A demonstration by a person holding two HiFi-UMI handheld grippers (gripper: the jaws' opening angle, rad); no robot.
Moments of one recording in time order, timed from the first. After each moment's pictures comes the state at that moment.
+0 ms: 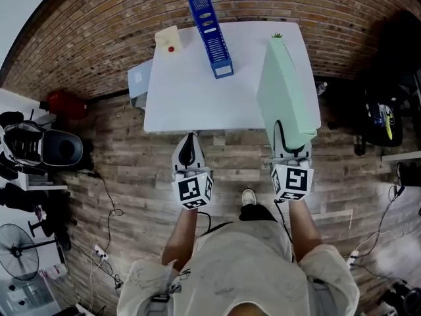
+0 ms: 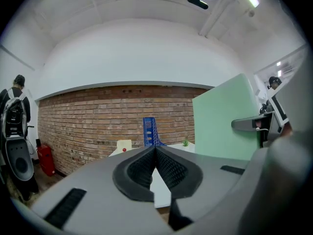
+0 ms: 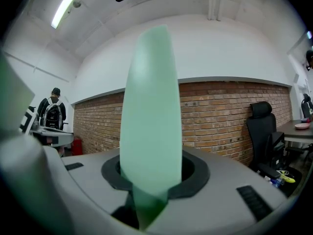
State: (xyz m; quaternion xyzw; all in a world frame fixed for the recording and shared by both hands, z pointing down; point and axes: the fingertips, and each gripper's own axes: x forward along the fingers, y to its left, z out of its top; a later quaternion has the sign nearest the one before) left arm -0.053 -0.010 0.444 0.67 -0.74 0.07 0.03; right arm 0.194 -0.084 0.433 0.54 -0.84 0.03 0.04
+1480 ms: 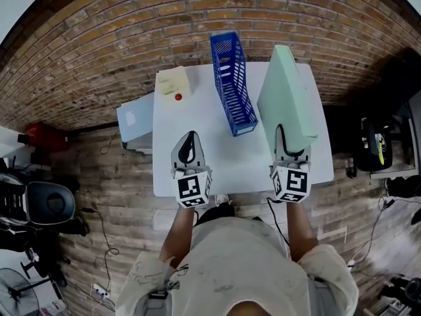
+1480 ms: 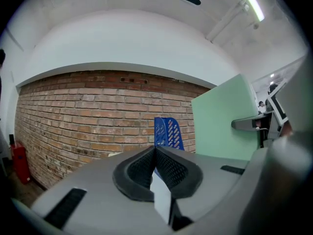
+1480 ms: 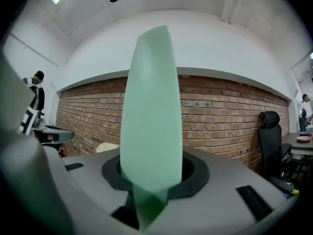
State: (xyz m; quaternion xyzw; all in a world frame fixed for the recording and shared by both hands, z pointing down) left arm -0.197 -0.242 0.451 0.72 -0.69 0.03 0.02; right arm 0.060 -0.281 0.425 0.59 -0.80 0.00 0.06
